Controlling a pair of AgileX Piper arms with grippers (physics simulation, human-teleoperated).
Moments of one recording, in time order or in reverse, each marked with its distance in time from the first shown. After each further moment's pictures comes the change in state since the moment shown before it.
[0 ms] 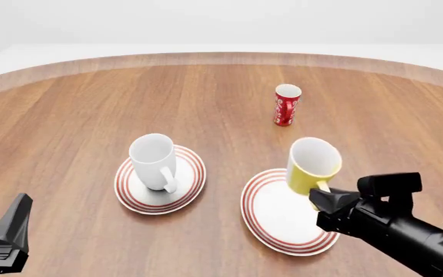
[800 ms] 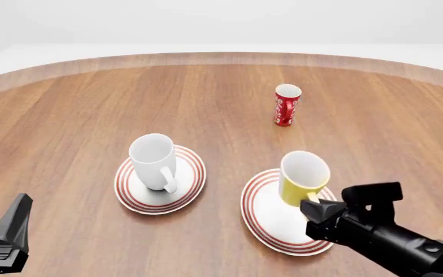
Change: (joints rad) left arm 0.000 0.000 0.000 0.000 0.000; right arm 0.029 0.139 0.044 -0.131 0.022
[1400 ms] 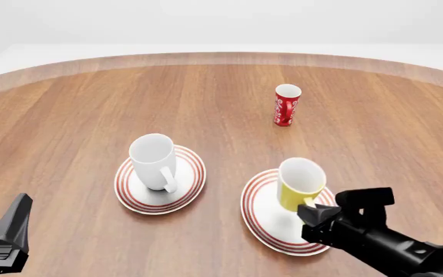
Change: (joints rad) left arm 0.000 0.000 0.000 0.000 0.000; right arm -0.003 0.104 0.025 -0.101 0.016
